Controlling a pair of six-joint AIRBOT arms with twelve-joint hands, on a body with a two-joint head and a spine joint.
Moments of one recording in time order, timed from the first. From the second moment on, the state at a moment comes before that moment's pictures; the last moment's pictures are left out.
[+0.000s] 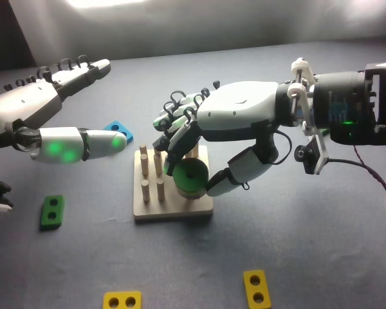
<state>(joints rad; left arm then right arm) 0.97 -1.06 1.27 -0.33 -0.78 0.58 -0.54 -1.44 1.55 -1.16 0.57 0.32</state>
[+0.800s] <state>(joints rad) 1.01 -1.01 1.23 -0.37 -0.87 0.57 -0.57 -1.21 1.37 -0.73 0.59 -0.05</state>
